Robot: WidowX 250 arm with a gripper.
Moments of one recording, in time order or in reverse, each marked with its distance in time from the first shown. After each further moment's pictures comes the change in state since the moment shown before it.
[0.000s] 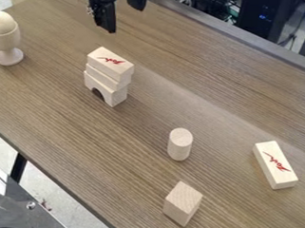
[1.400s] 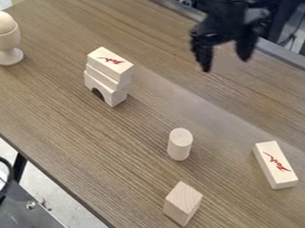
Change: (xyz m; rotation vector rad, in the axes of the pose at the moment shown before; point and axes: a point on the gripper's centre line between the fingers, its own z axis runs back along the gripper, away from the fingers) arm -0.149 -0.049 -0.030 -0.039 0.138 -0.595
